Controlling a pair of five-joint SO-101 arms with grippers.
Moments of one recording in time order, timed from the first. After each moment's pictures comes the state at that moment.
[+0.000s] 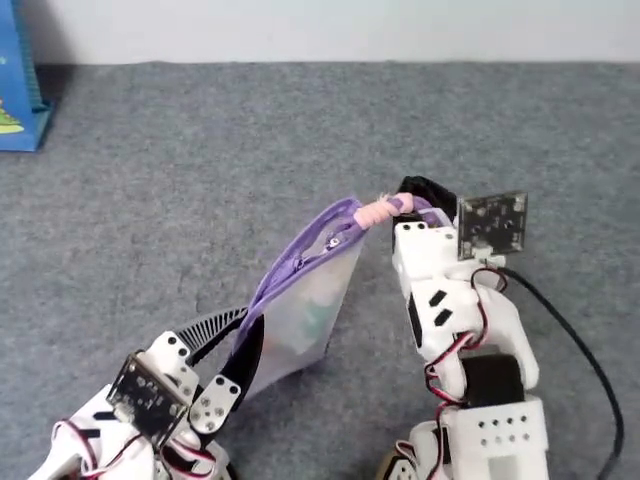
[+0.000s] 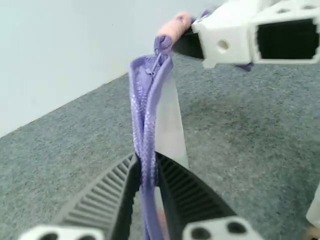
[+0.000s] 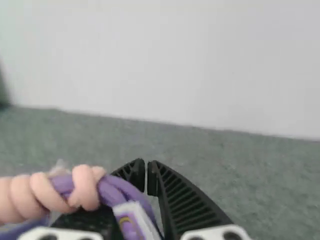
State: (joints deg) left arm 32.0 -103.6 53.5 81.8 -2.7; right arm -7.7 -68.1 57.2 31.4 0.0
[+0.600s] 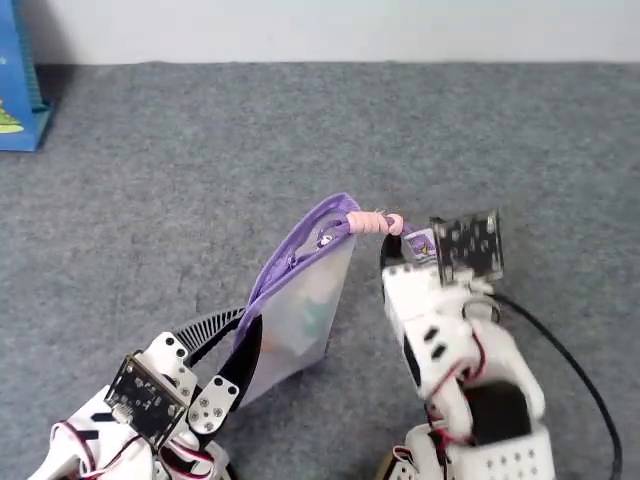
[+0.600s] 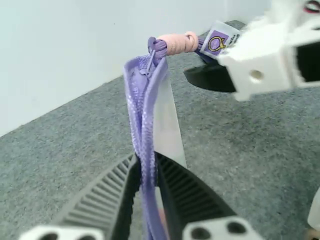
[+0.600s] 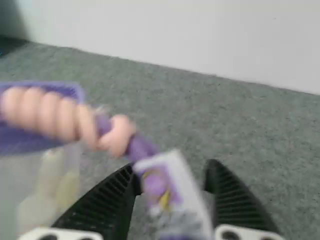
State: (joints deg) left arm 32.0 -103.6 53.4 81.9 -2.6; right arm -15.9 -80.6 57.3 55.5 1.5
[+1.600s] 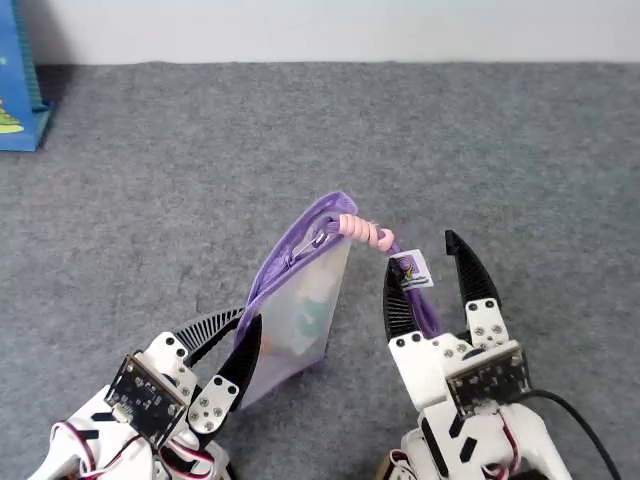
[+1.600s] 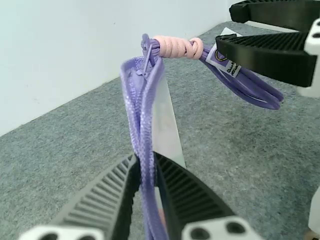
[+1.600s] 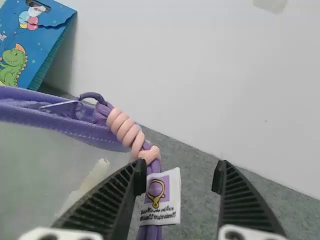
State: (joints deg) left arm 31.9 -103.6 53.4 81.9 -2.6; right arm -21.0 -103.2 56.0 60.6 12.1
